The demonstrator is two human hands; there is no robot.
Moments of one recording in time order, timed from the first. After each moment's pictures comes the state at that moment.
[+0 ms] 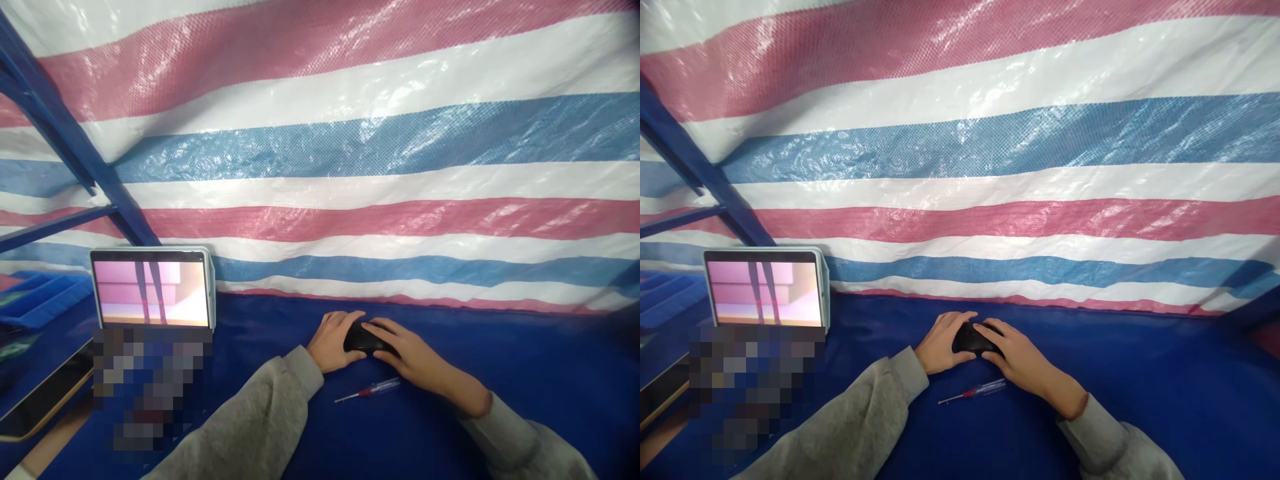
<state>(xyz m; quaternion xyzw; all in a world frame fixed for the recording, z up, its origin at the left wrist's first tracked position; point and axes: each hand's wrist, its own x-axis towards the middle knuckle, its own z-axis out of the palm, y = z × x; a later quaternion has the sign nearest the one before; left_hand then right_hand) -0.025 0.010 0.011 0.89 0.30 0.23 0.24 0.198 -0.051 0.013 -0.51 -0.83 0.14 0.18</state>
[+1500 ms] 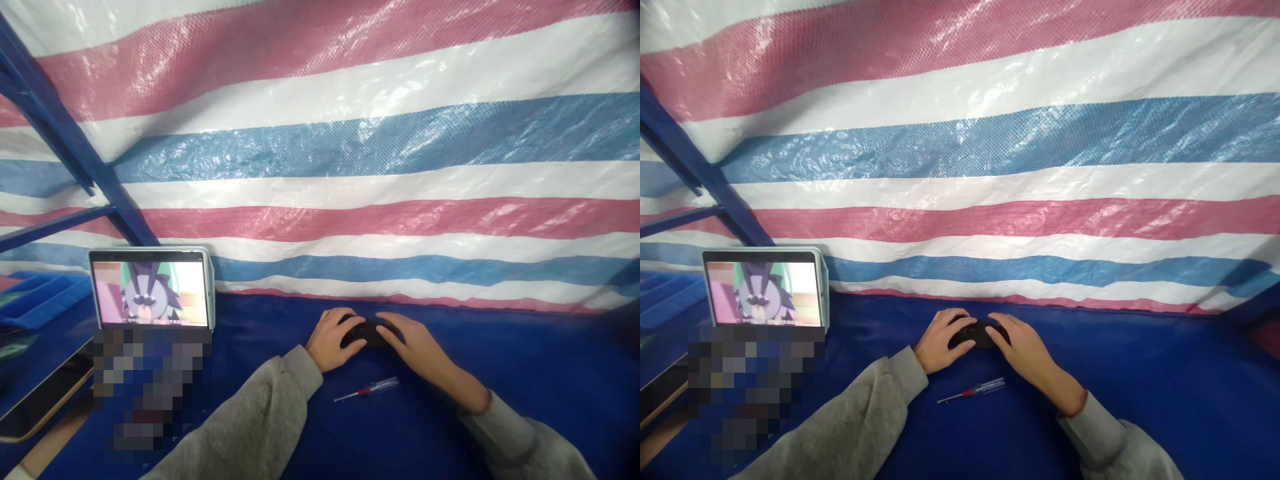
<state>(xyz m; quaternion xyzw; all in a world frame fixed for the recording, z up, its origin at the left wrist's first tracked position) -0.026 0.006 0.016 0.90 0.27 0.29 0.16 0.193 -0.050 0.033 -0.60 -0.74 0.11 0.29</state>
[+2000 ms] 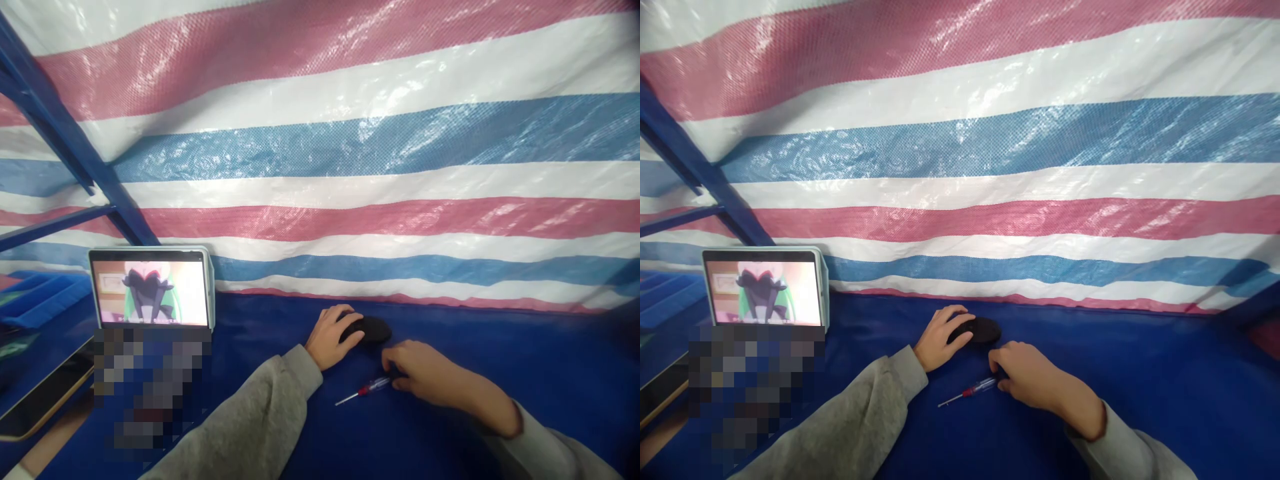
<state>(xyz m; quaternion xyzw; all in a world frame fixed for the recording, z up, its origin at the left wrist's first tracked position) -0.026 0.008 0.016 0.89 0.30 0.29 0.18 0.184 -0.074 0.059 -0.55 -0.81 0.18 -0.03</state>
